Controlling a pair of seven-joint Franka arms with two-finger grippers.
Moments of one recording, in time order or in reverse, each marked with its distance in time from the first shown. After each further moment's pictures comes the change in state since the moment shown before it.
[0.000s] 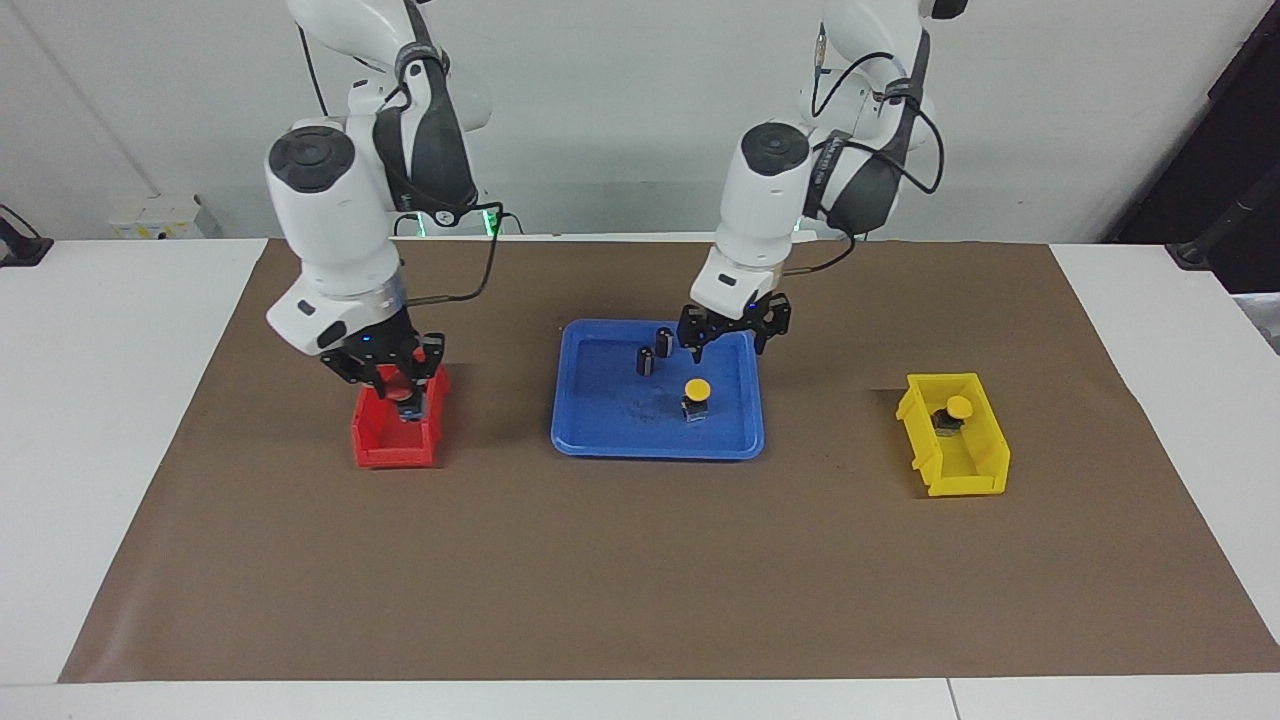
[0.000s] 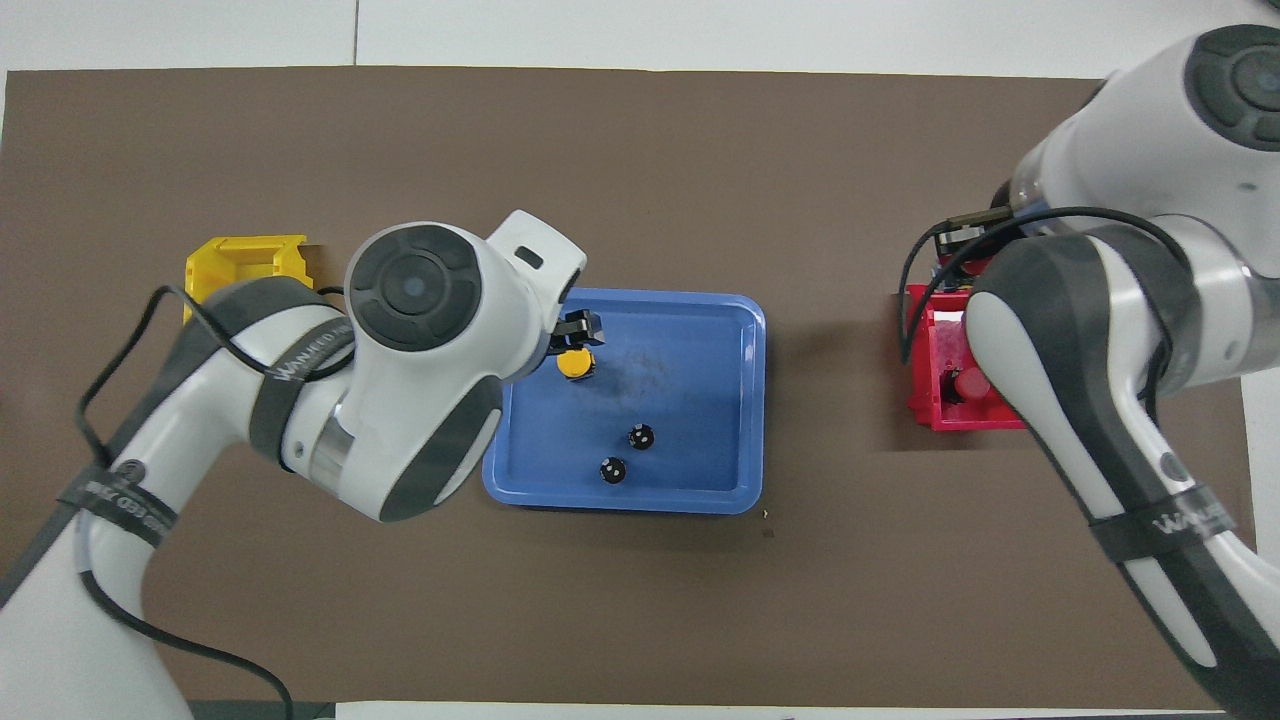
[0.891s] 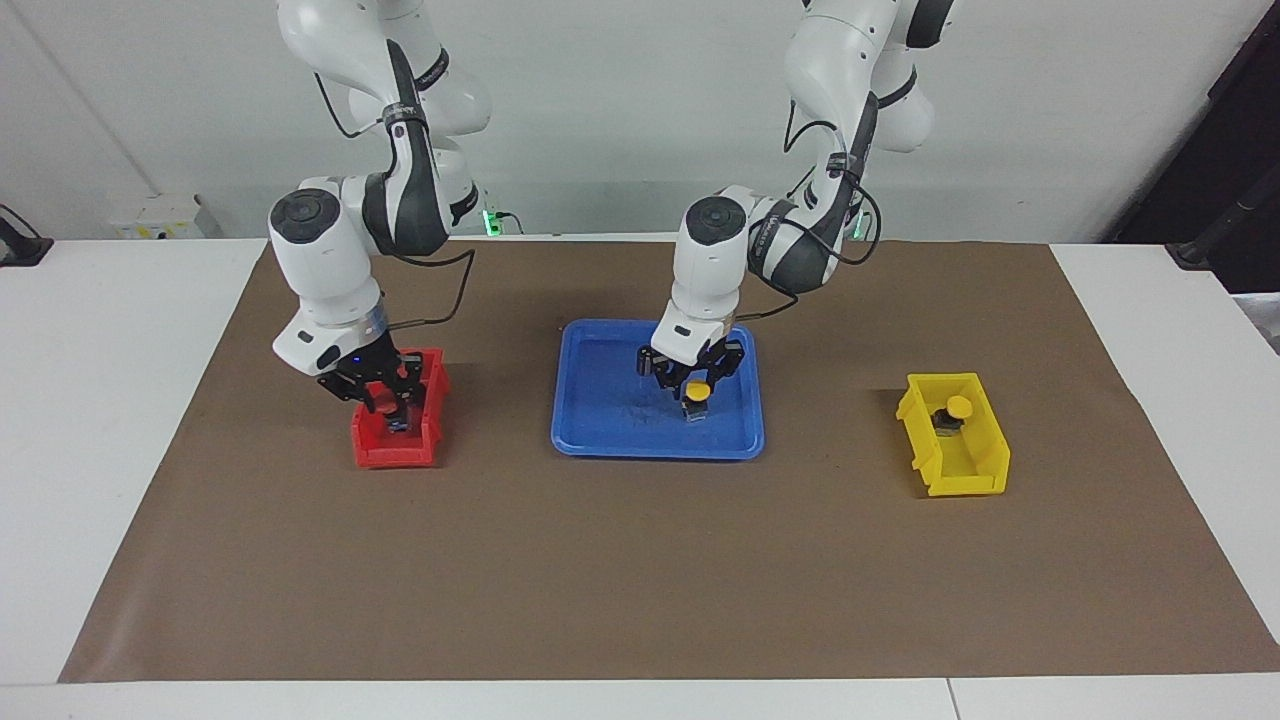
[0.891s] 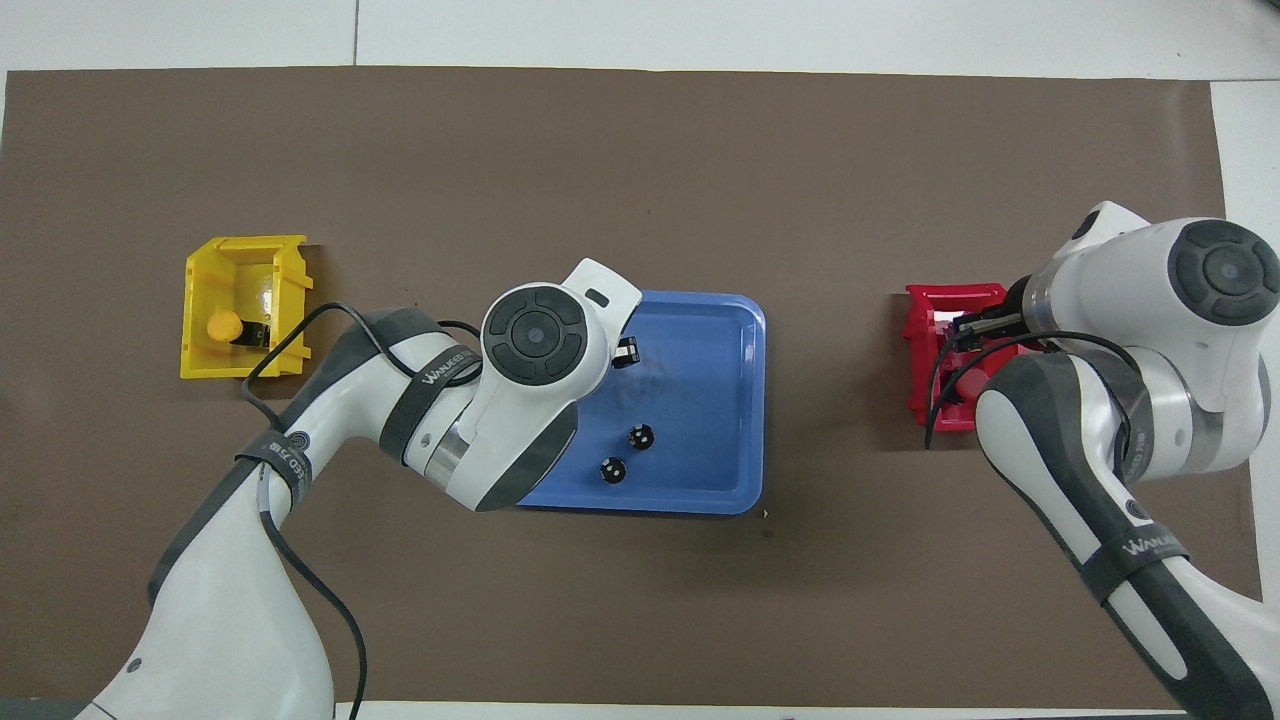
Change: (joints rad) left arm -0.017 0.113 0.017 -0.010 0.007 0.103 -0.035; right arm -0.052 -0.088 0.005 -0.418 0.014 0.382 -0.088
